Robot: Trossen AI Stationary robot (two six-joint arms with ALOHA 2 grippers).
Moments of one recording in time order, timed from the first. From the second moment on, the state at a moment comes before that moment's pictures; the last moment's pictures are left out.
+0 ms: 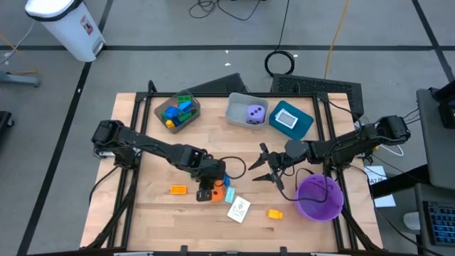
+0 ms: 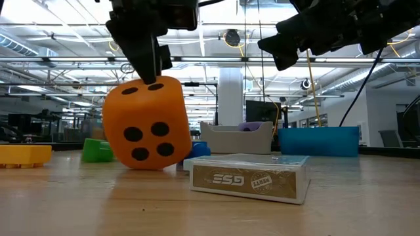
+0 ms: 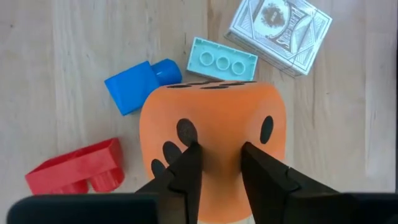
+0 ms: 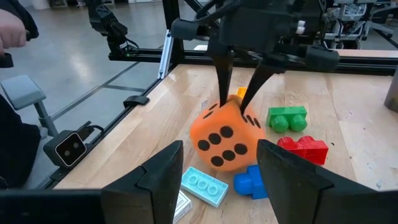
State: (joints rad) left arm -0.22 1.74 1.31 -0.75 0.13 -0.25; right arm 0.13 1.28 0.50 0.57 -0.23 0.04
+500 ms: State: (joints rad) left arm -0.19 1.72 1.31 -0.75 0.08 -0.15; right arm 0.13 1.28 0.50 0.57 -0.23 0.04
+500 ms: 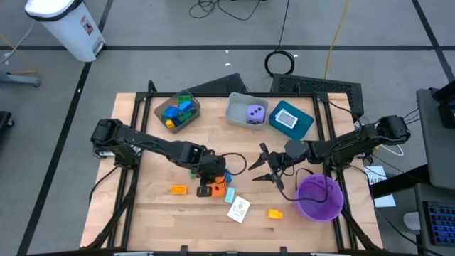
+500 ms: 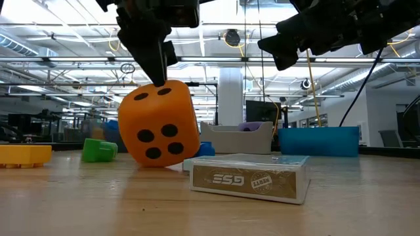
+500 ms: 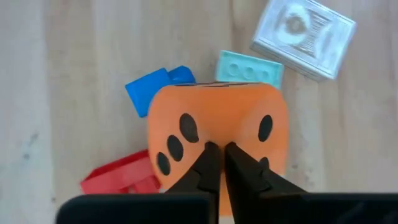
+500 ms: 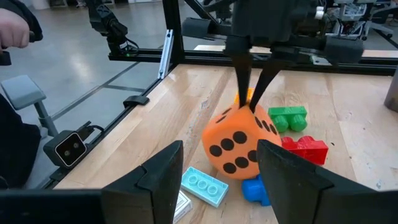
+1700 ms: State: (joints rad) left arm -0.05 1.72 1.40 -0.90 0.00 0.02; right arm 0.15 1.28 0.50 0.59 -0.04 0.08
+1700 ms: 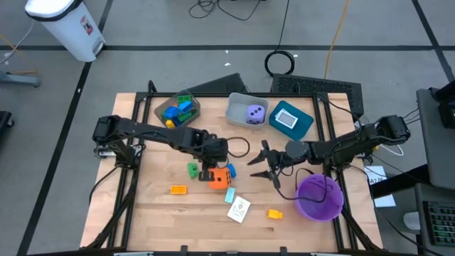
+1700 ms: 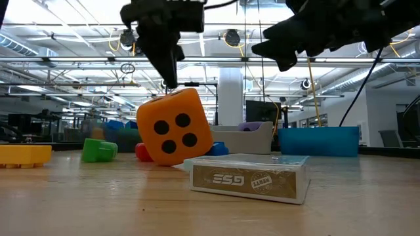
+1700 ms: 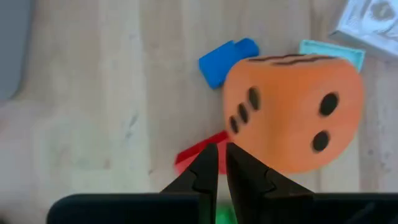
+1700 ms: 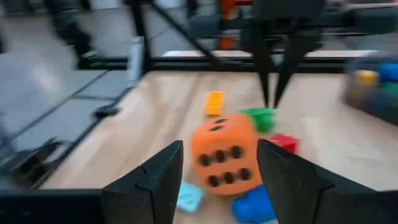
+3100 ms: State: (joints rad) left arm -0.04 1.29 0.56 0.43 -0.06 -0.06; right arm 0.13 1.57 0.73 0.64 -0.03 -0.02
